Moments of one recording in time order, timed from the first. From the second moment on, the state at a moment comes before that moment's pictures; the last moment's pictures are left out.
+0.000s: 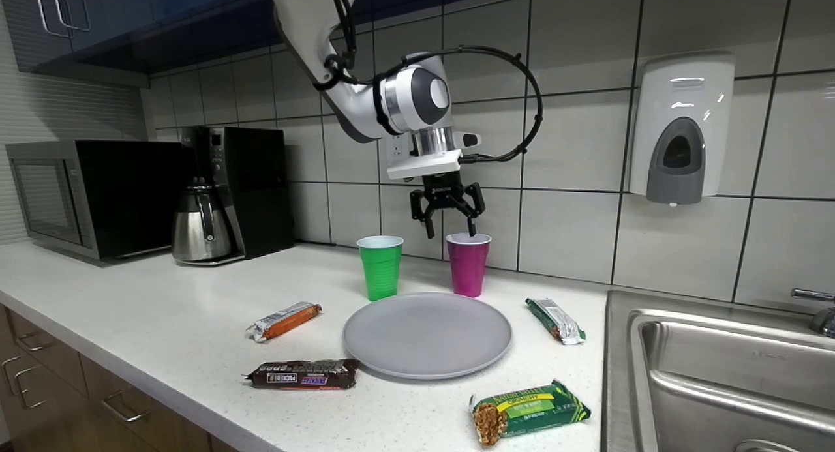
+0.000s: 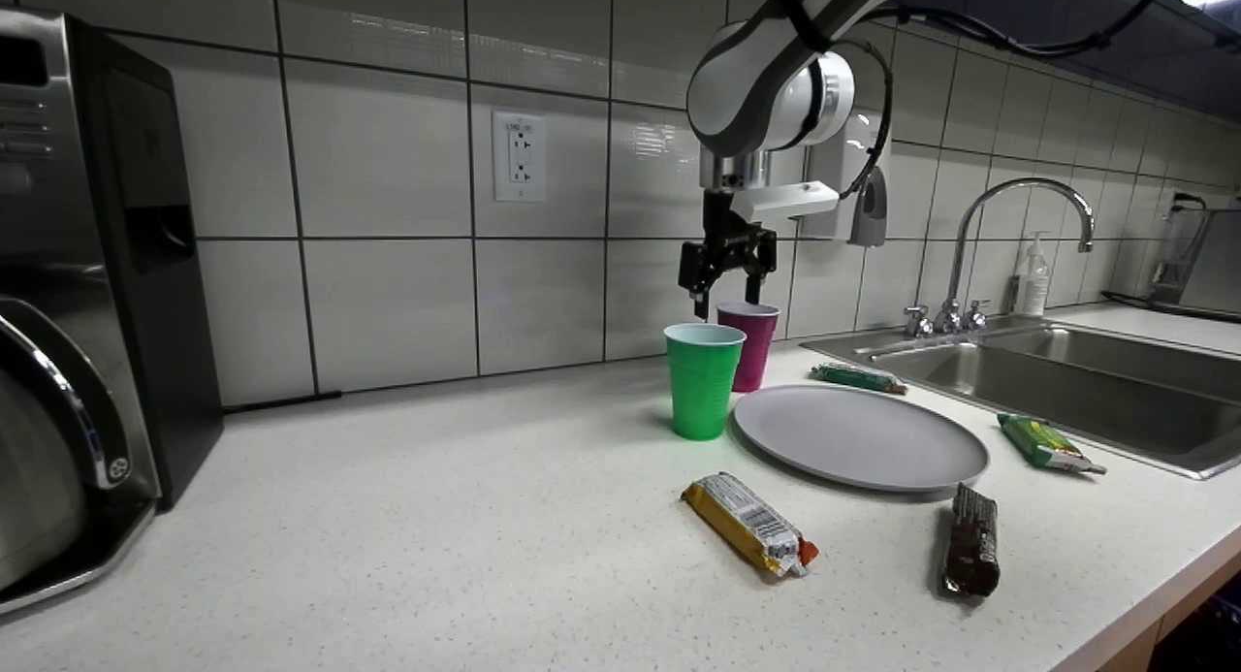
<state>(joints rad) 0.06 0.61 -0.04 -1.51 -0.16 2.26 -0.02</state>
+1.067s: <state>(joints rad) 0.01 0.50 -0.06 -1.63 -0.16 2.26 -0.02</state>
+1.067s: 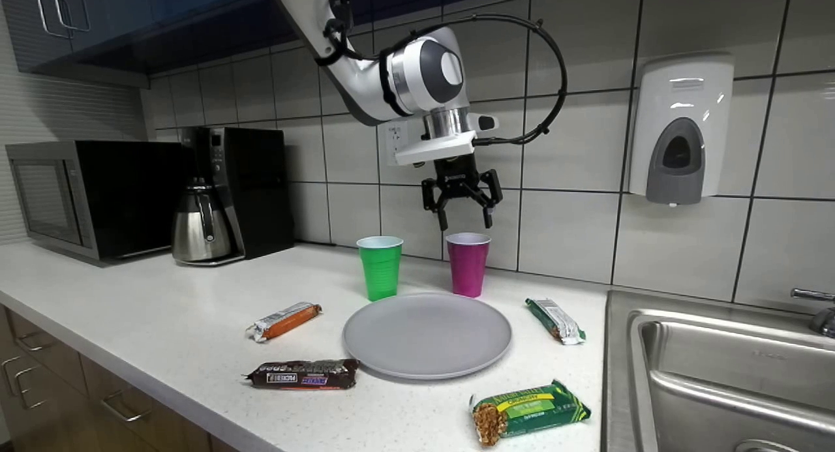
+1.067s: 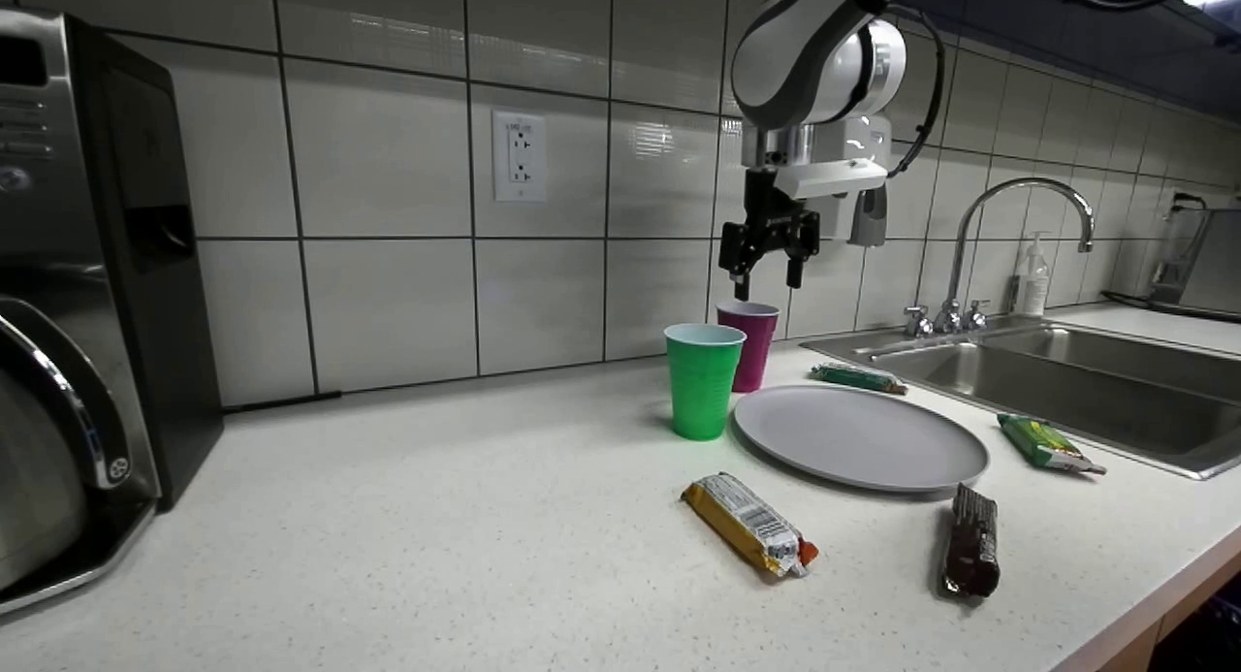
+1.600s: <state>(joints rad) -0.03 0.47 -0.10 -1.70 -0.16 2.26 -0.02</state>
